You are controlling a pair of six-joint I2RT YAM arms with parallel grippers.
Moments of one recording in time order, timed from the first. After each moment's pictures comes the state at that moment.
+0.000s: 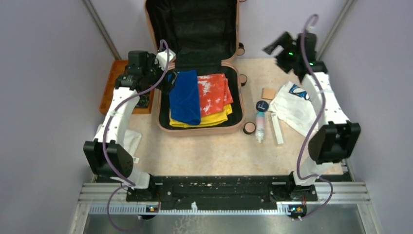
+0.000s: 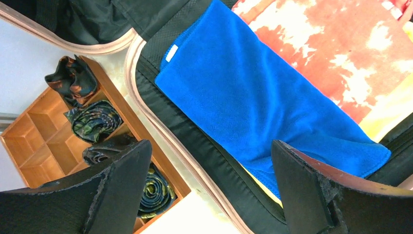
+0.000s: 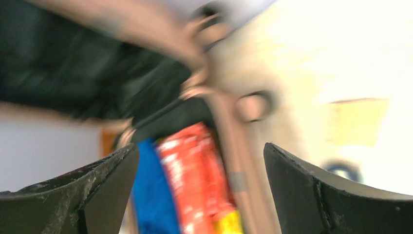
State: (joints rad) left arm -0.10 1.49 1.53 -0.64 0.35 0.50; right arm 0.16 1.73 1.76 -0.43 -0.24 0.79
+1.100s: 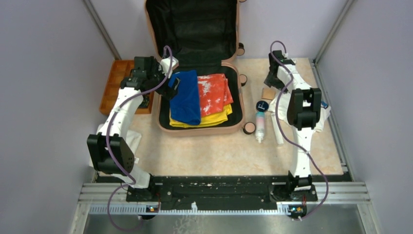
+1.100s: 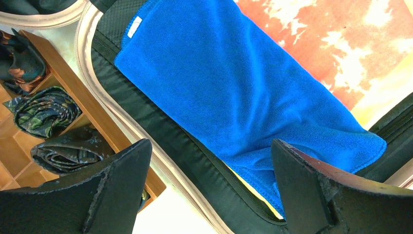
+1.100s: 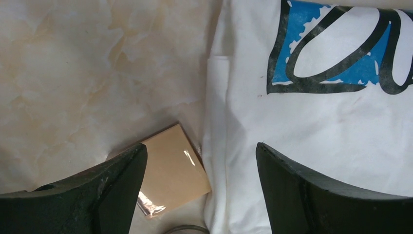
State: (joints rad) left arm -0.10 1.55 1.46 -0.63 0.38 0.47; right arm 0.10 2.31 2.02 -0.85 0.45 0.61
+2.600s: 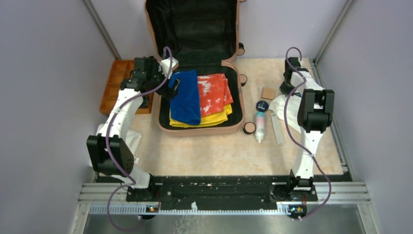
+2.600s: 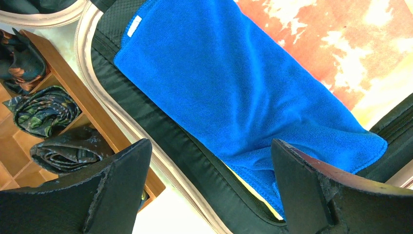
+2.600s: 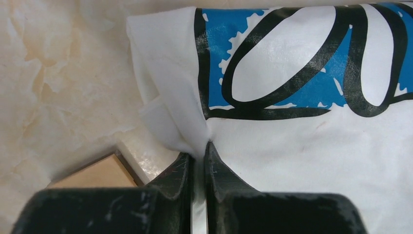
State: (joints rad) left arm -0.10 1.54 1.43 -0.61 0.38 0.47; right arm -0.03 2.24 1.80 -0.70 0.34 0.61
